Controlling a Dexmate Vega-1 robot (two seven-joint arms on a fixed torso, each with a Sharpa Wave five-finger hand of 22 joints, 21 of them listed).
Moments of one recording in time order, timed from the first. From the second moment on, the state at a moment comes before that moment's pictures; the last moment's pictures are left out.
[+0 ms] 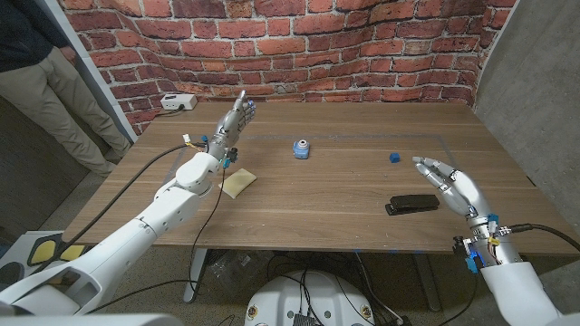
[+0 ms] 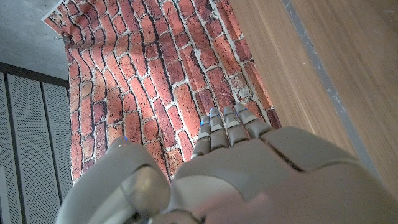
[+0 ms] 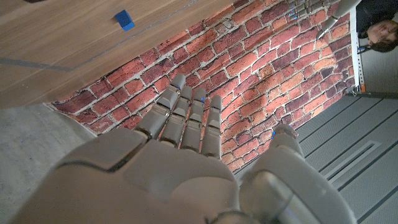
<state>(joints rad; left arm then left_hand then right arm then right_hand) 0.84 0.67 0.48 -1.54 -0.64 -0.27 0.14 0.35 0.03 -0.02 0.10 0.24 0.15 0.10 0.22 0.18 0.23 0.04 0.24 0.19 0.16 0.02 0.21 0.18 0.10 -0.04 0.24 0.18 -1.85 -0.25 0.28 -2.16 -0.43 0.47 -0.19 0.28 0.01 0.22 -0.14 0.20 0.49 -0.03 0.21 0.19 0.50 -0.01 0.27 0.19 0.43 -0.02 0.18 0.18 0.50 -0.05 0.29 0.18</state>
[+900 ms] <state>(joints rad) 0.82 0.65 0.49 -1.52 -0.65 -0.28 0.14 0.36 0.04 -0.02 0.09 0.23 0.18 0.10 0.22 0.18 0.26 0.04 0.24 0.19 0.19 0.02 0.21 0.18 0.14 -0.01 0.24 0.18 -1.92 -0.32 0.23 -2.25 -0.82 0.23 -0.34 0.31 0.03 0.24 -0.14 0.20 0.45 -0.06 0.20 0.19 0.45 -0.01 0.23 0.19 0.31 -0.02 0.17 0.18 0.40 -0.04 0.23 0.18</state>
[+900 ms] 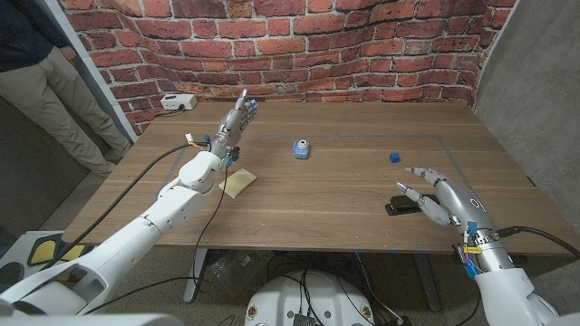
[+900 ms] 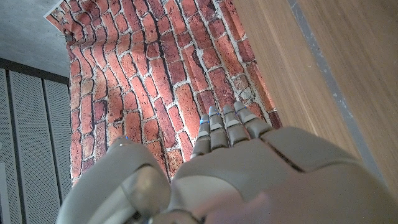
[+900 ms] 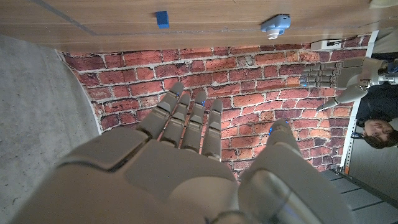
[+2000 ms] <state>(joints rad) 0.80 0.63 0.50 -1.50 -0.66 -0.30 0.13 0.37 0.05 -0.02 0.09 0.23 0.19 0.09 0.21 0.18 0.26 0.04 0.23 0.19 0.19 0.02 0.20 0.18 0.14 -0.01 0.23 0.18 -1.94 -0.49 0.15 -2.24 -0.89 0.04 -0.34 0.40 0.10 0.31 -0.16 0.20 0.45 -0.09 0.20 0.19 0.43 -0.03 0.22 0.19 0.35 -0.04 0.19 0.18 0.44 -0.05 0.24 0.18</state>
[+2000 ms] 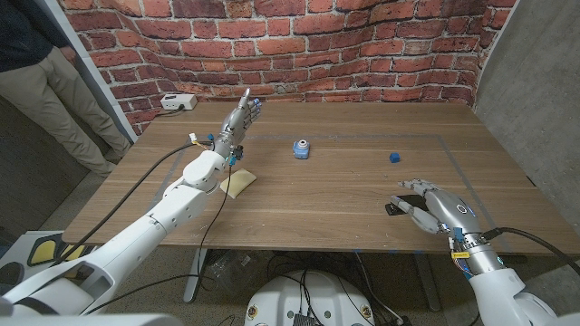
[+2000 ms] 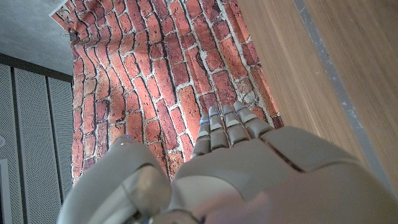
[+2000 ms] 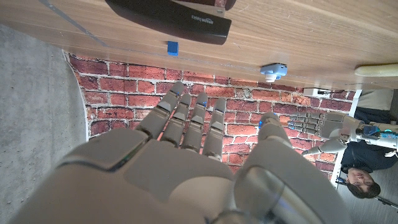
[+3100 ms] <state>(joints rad) 0.79 0.63 0.51 -1.49 -0.66 -0.29 0.12 0.37 0.05 -0.03 0.09 0.22 0.19 0.09 0.21 0.18 0.27 0.04 0.22 0.19 0.19 0.02 0.20 0.18 0.14 -0.01 0.23 0.18 -1.93 -0.58 0.09 -2.22 -0.88 -0.09 -0.32 0.44 0.10 0.35 -0.16 0.19 0.47 -0.09 0.21 0.19 0.49 -0.02 0.23 0.19 0.36 -0.04 0.18 0.18 0.47 -0.04 0.25 0.18</state>
